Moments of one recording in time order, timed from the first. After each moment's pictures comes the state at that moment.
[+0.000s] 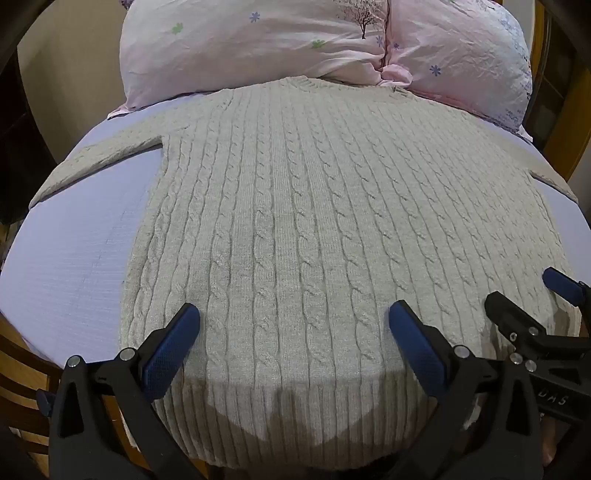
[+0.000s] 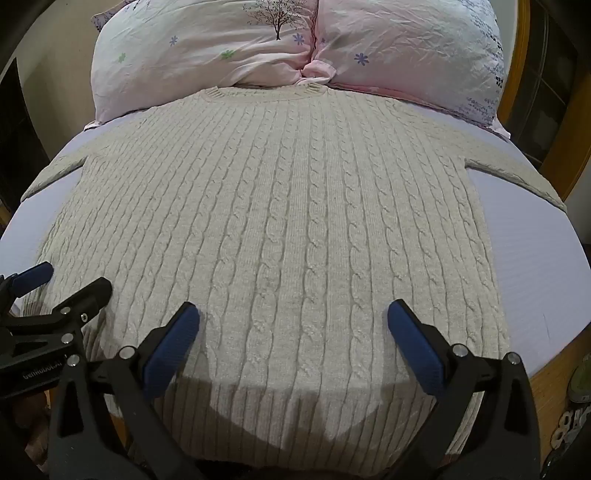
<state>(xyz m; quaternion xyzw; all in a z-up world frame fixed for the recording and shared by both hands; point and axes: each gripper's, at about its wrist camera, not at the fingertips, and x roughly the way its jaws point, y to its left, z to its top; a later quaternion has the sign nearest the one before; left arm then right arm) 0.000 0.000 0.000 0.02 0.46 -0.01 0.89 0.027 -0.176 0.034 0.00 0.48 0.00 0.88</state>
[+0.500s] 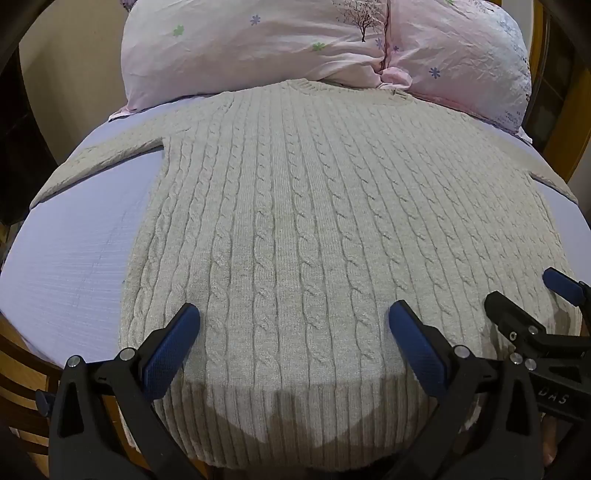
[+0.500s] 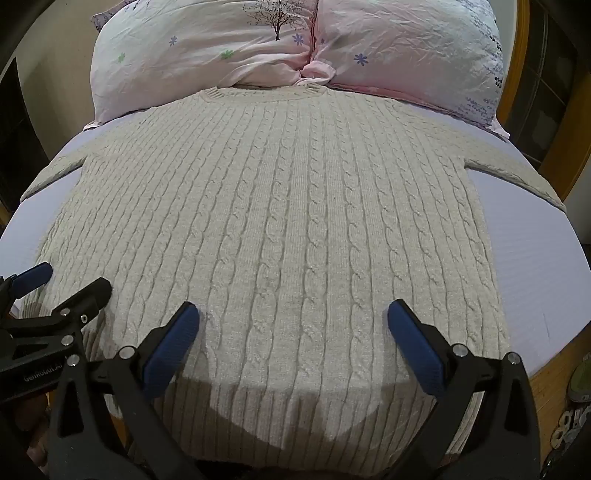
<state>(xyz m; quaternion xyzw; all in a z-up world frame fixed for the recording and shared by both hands) 0.000 0.000 0.004 0.02 0.46 -0.01 0.89 0.027 -0.176 0.034 0.00 0.48 0.00 0.88</state>
